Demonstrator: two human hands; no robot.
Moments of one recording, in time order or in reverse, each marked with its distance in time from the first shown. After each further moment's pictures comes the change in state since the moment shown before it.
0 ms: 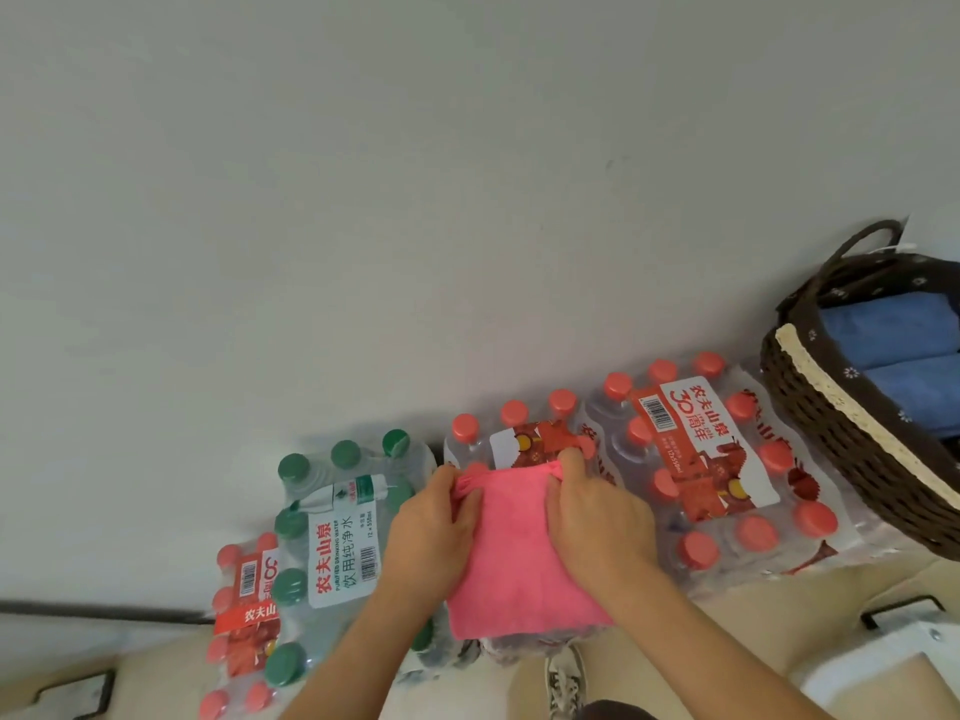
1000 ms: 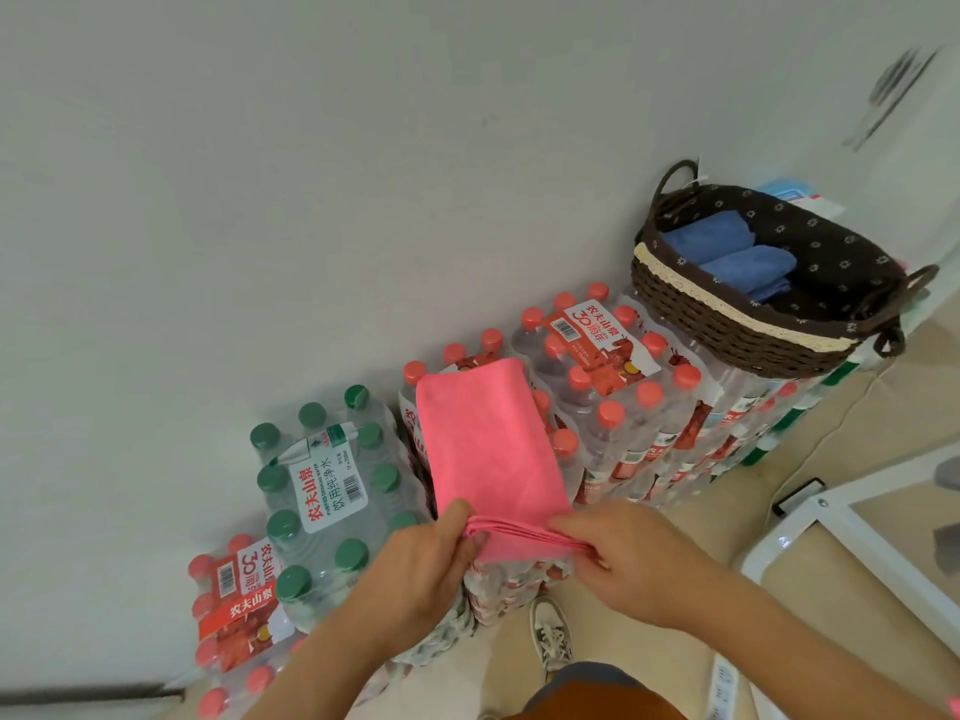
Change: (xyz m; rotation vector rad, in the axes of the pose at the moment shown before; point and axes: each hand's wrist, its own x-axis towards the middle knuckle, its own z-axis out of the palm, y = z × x) left_hand -0.116 -0.031 -0.029 0.093 -0.380 0.681; right_hand -0.169 0.026 -0.030 0.152 -0.233 -0.243
